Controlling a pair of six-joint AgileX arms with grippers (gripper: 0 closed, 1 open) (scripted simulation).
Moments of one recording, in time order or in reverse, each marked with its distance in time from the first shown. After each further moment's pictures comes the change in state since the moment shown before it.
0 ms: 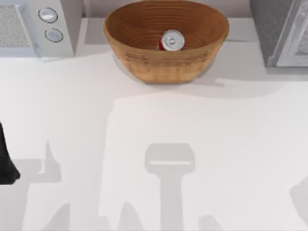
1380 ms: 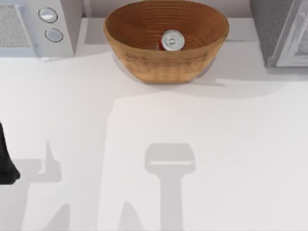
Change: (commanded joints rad) left arm 0.000 0.000 0.000 0.000 0.000 0.000; right arm -0.010 0.178 -1.039 1.223 -0.007 -0.002
